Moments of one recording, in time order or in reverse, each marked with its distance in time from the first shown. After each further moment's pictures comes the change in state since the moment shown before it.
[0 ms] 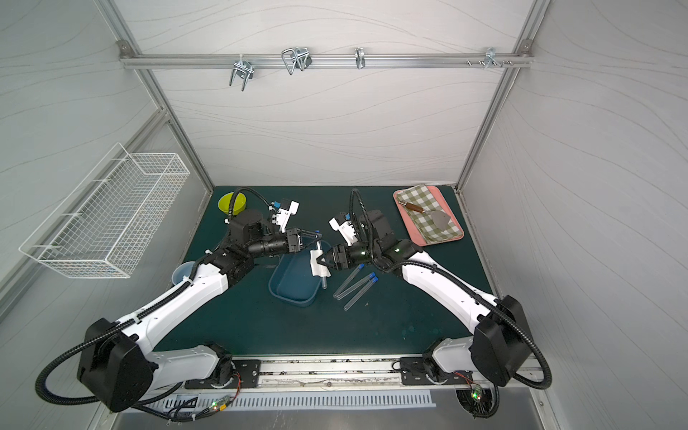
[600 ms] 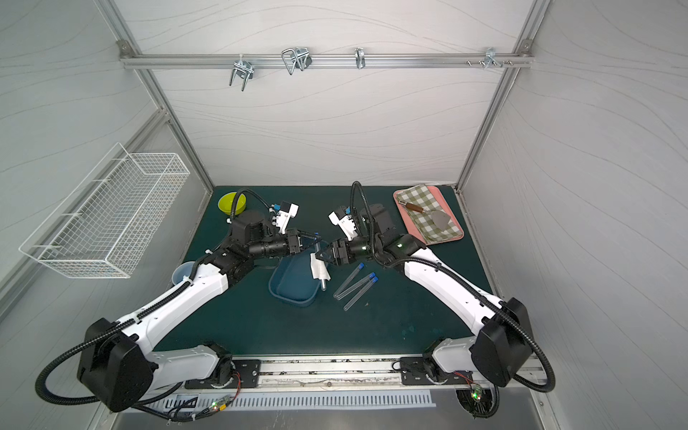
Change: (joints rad) left arm 0.000 0.000 0.000 -0.063 -0.039 -0.017; right arm 0.006 -0.013 0.071 -0.077 0.003 0.002
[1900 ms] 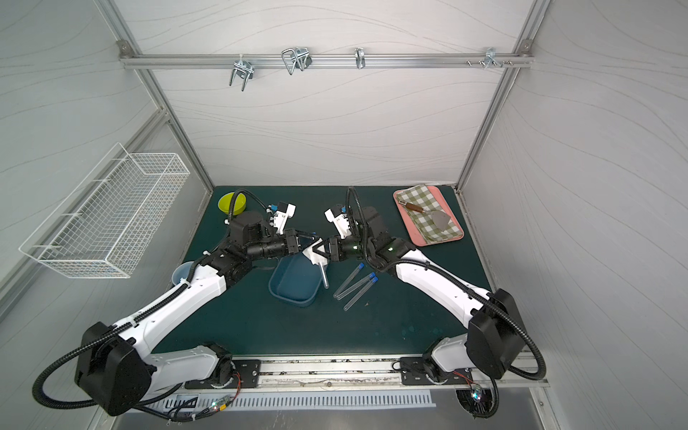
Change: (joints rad) left arm 0.004 -0.020 -0.009 -0.016 -0.029 0.003; right arm 0.050 0.058 -0.066 0.242 0.077 0.113
